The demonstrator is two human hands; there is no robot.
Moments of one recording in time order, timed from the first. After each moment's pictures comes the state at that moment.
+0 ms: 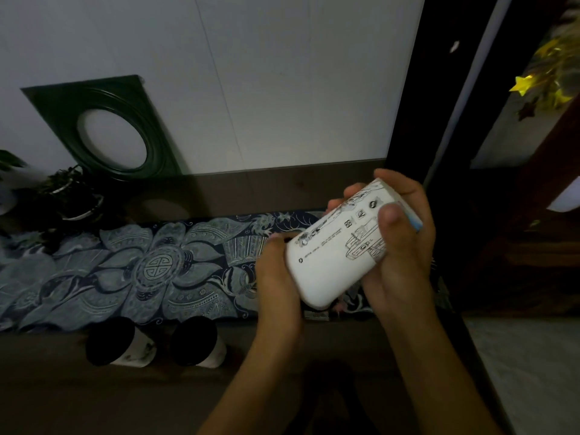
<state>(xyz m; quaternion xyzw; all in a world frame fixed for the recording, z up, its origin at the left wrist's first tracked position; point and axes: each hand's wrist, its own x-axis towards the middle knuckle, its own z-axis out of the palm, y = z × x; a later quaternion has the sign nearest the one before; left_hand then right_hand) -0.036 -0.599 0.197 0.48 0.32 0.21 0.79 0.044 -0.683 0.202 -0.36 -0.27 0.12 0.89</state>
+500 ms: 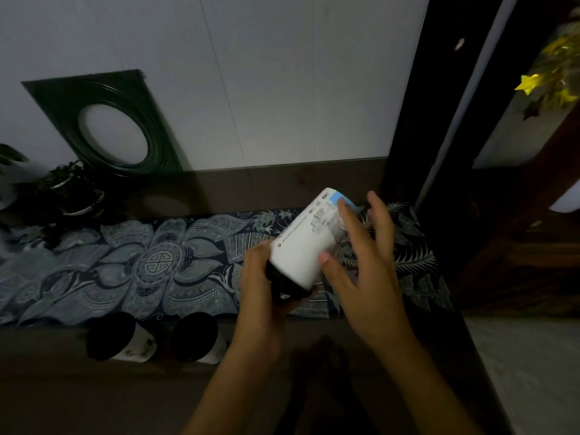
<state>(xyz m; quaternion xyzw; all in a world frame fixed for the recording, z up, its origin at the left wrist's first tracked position) -0.052 -0.573 0.158 0.43 0.33 0.21 0.82 0.029 -0.687 0.152 -0.77 -0.35 -0.03 0.53</state>
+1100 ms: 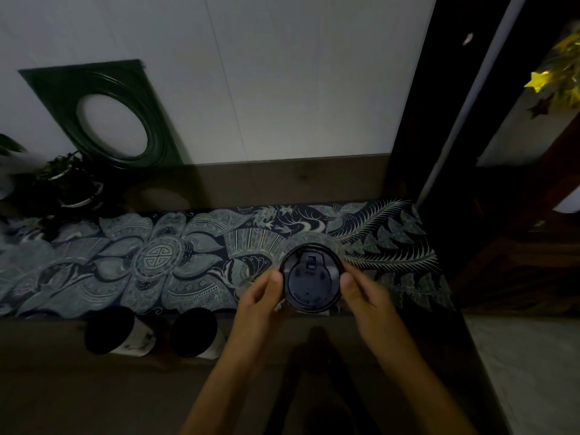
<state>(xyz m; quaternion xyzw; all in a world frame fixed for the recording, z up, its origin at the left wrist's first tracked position) -0.073 -0.558 0.106 0.53 0.26 0.16 0.79 0.024 -0.703 0.110 -0.72 -0.21 0.28 0.60</state>
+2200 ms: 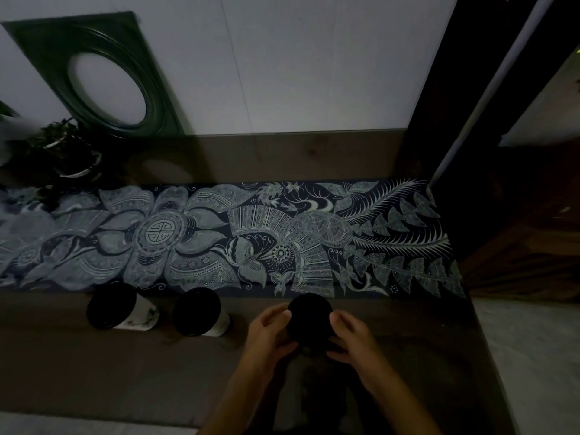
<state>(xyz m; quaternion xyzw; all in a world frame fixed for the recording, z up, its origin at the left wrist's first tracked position) -0.099 -0.552 -0.033 0.45 0.47 0.05 0.76 0.001 -0.701 -0.024 -0.67 0.04 0.47 0.57</state>
